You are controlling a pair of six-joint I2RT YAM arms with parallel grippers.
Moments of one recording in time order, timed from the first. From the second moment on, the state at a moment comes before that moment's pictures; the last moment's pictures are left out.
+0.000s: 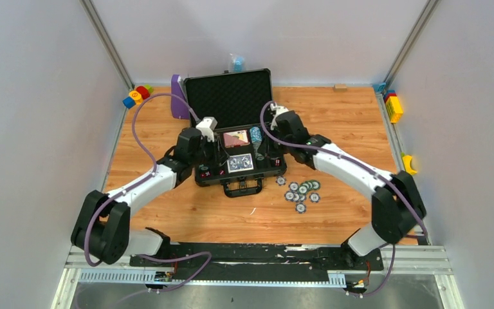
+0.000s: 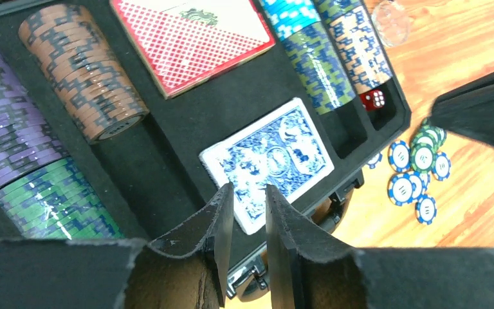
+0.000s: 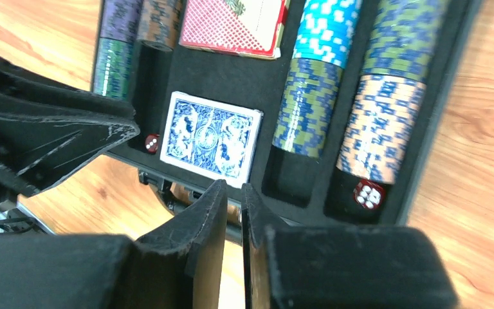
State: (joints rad) left arm -0.43 1.34 0.72 0.04 0.23 -0.38; right arm 0.65 1.62 1.17 -0.26 -0.11 0.48
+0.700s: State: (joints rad) left arm -0.52 1.39 0.69 0.07 0.21 -0.36; right arm 0.62 1.25 0.87 -0.29 0.11 0.47
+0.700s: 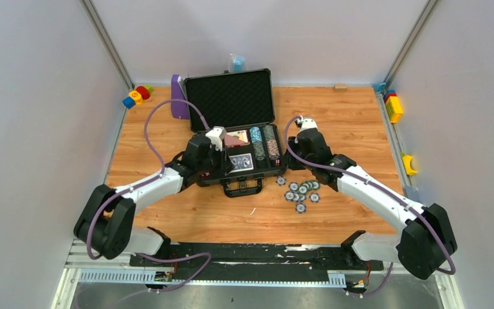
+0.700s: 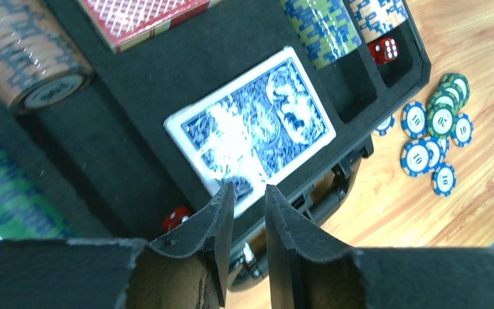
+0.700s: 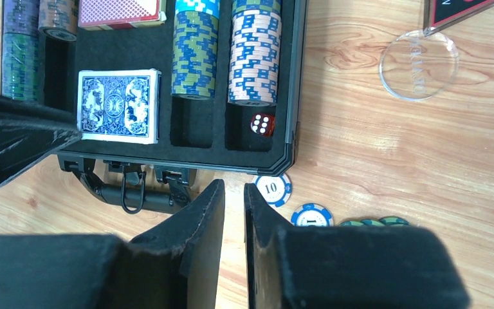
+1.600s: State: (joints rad) left arm -0.52 0.52 0.36 -0.11 0.00 -0.28; right arm 0.55 1.16 0.83 -0.29 0.09 0.48
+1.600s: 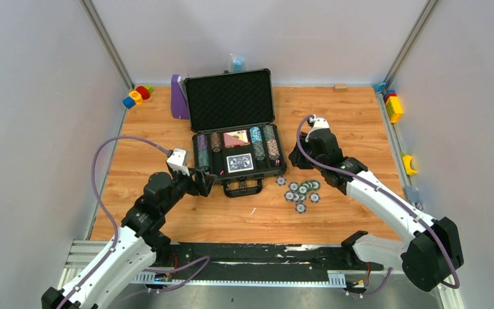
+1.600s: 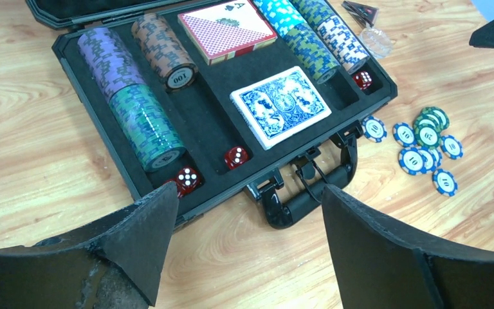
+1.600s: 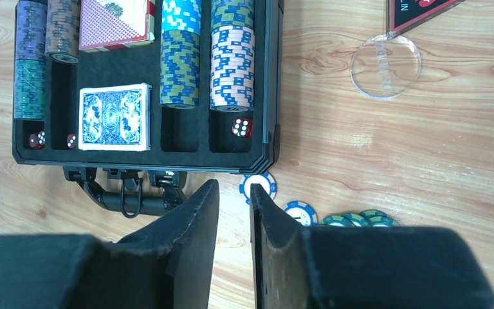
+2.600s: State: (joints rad) left arm -0.52 0.36 0.29 -0.12 -0.03 -0.28; right arm 0.45 1.14 0.80 -0.29 -0.01 0.48
